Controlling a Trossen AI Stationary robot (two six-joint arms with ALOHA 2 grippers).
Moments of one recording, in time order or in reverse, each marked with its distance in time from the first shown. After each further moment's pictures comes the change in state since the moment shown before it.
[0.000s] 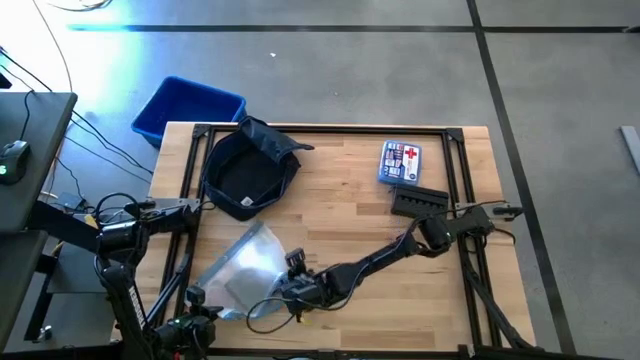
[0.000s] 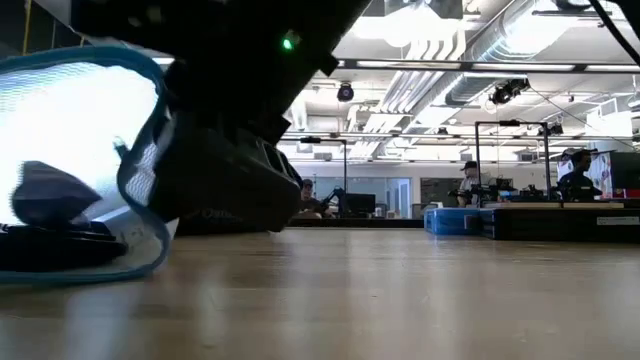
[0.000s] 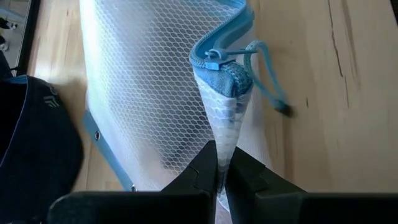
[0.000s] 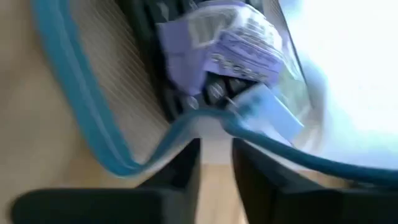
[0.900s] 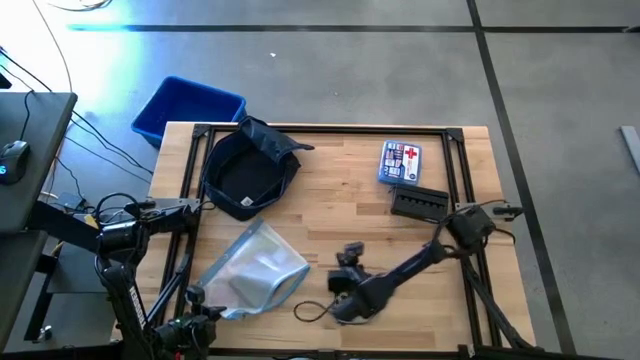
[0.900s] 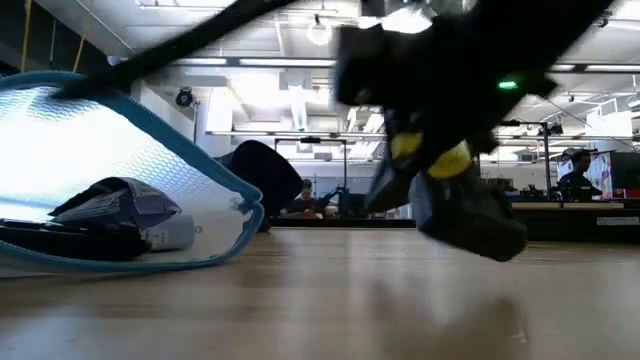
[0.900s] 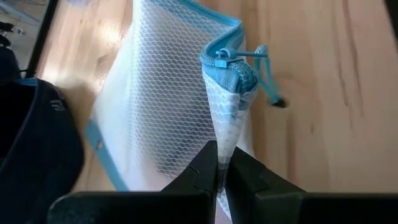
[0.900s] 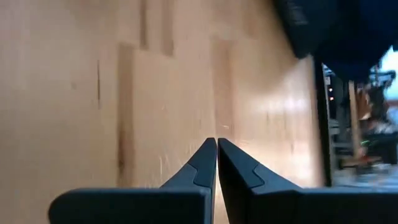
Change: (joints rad) left arm -0.001 0.000 0.001 0.004 -0.061 -0.070; right arm 0.155 -0.246 -0.487 -0.304 0.406 0.737
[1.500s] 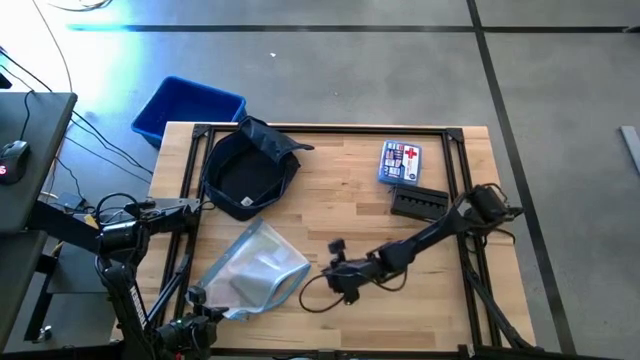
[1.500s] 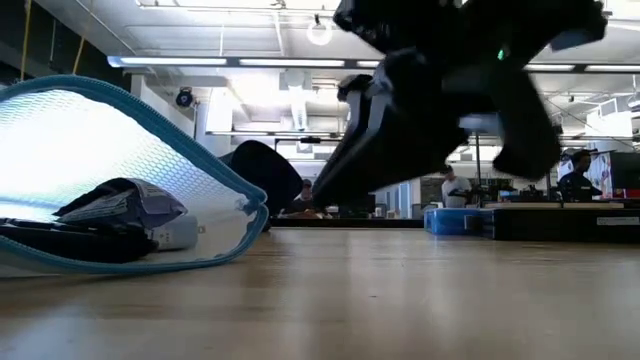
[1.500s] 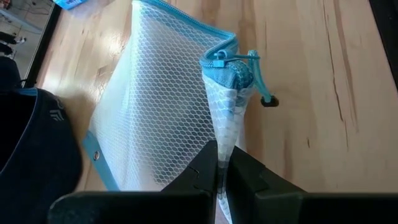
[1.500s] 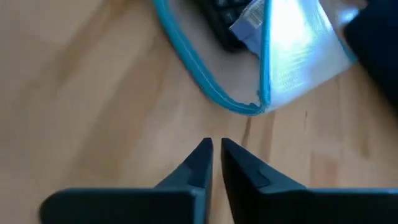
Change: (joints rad) left arm 0.010 0.000 0.000 0.013 -0.041 0.010; right arm -0.156 -0.246 -0.383 0.855 -0.596 -0.702
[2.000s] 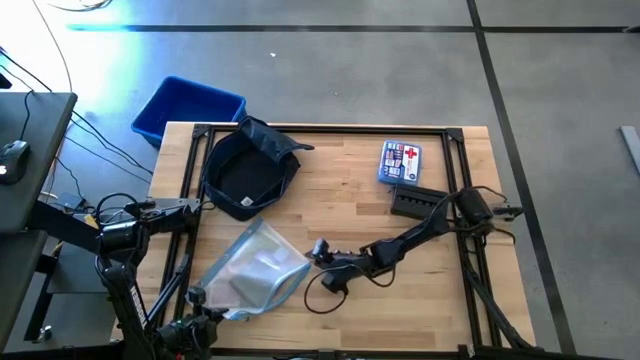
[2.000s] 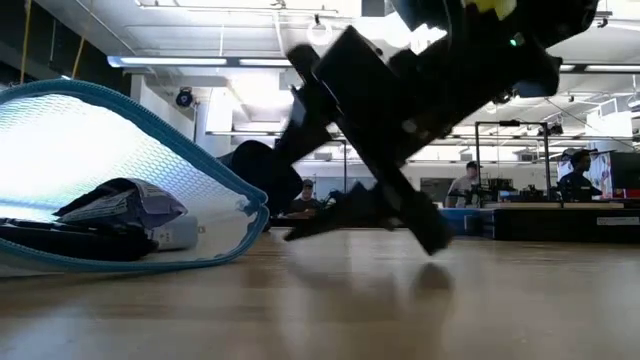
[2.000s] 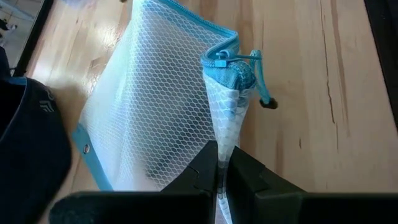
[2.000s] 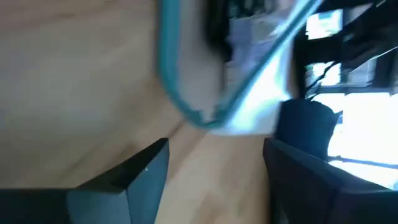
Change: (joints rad) left arm 0.000 0.000 0.000 0.021 0.019 -0.046; right arm -0.055 0.113 0.001 0.256 0.120 -0.801
